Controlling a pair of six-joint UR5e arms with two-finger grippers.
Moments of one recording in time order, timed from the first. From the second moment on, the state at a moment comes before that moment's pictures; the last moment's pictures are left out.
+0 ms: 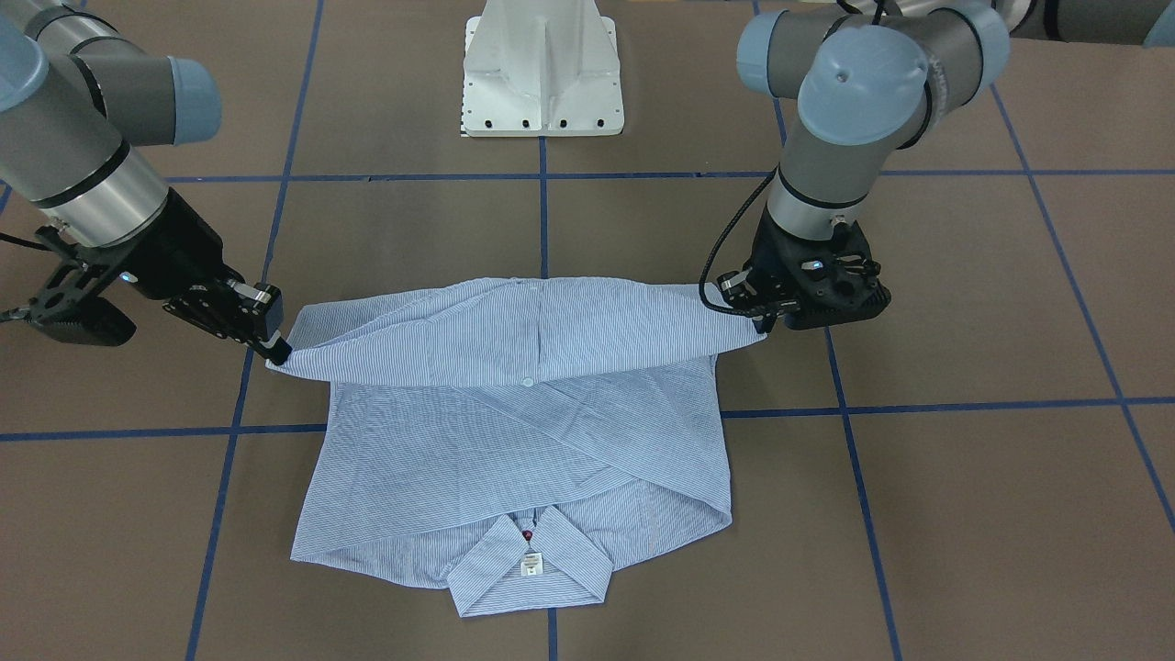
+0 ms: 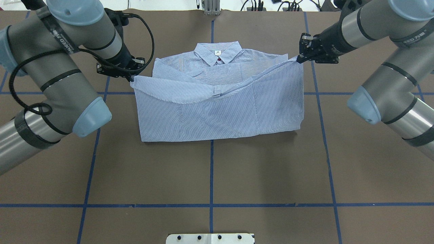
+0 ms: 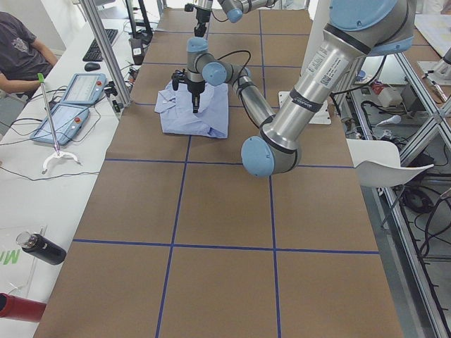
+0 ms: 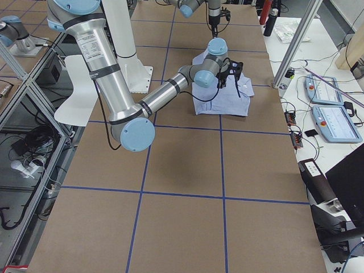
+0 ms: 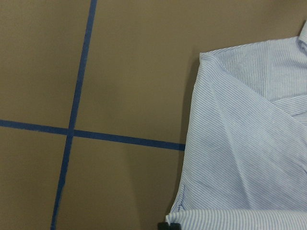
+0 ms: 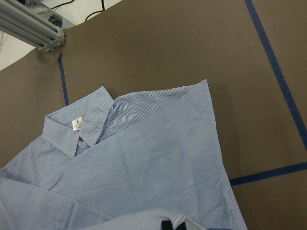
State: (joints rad) left arm -0.83 -2.22 -1.73 -1.44 -2.00 -1.08; right arm 0.97 -1.12 1.73 -1.18 2.16 1.37
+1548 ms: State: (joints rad) left arm -0.85 -2.27 -1.42 -1.79 -2.00 -1.10; right arm 0.97 -1.01 1.40 -1.00 2.11 1.37
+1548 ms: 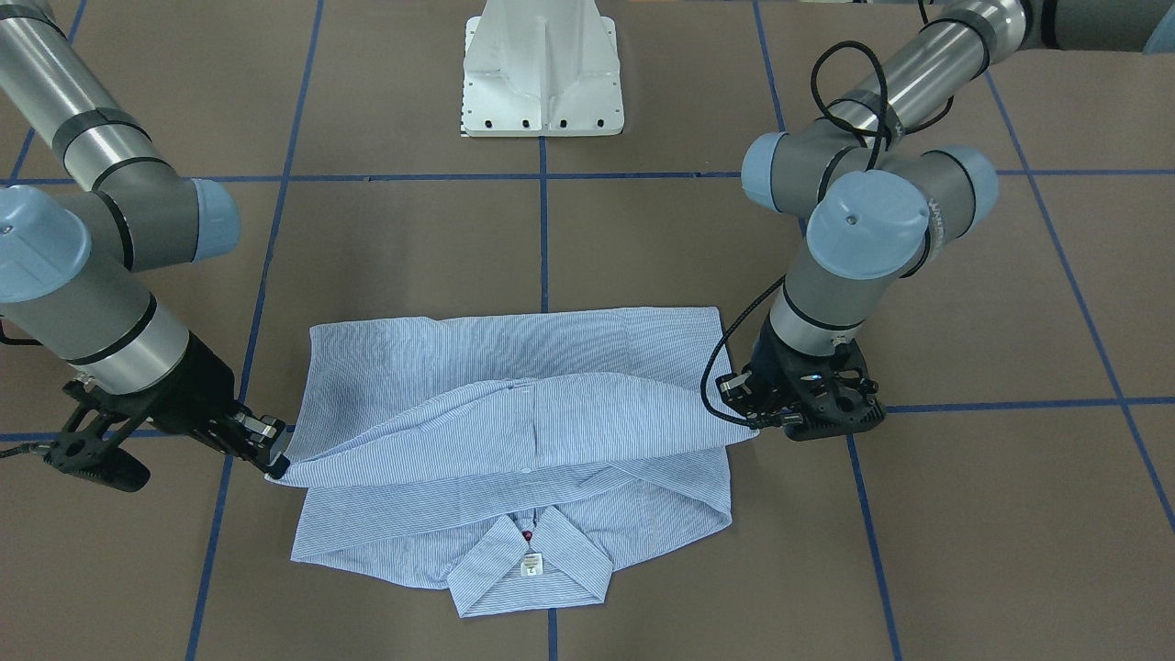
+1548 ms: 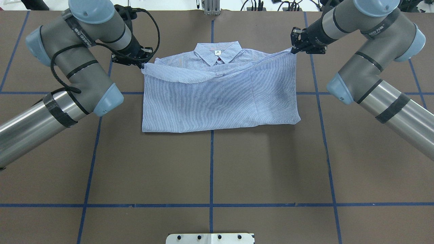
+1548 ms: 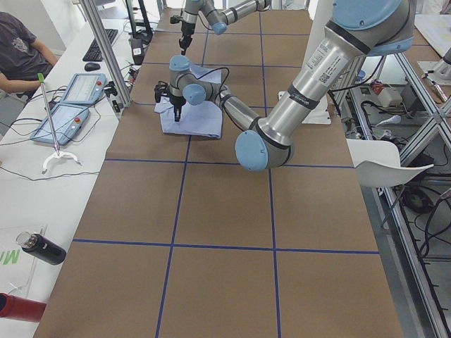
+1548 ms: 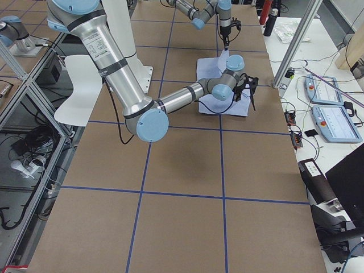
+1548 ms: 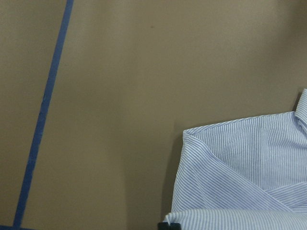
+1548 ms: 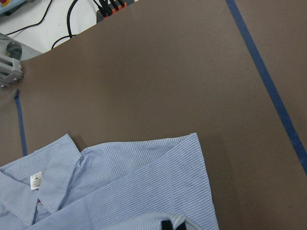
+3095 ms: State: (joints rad) left arm -0.84 -2.30 -1.29 -1.88 -1.99 -1.08; right arm 0.96 -1.00 1.28 -0.93 2.10 1.37
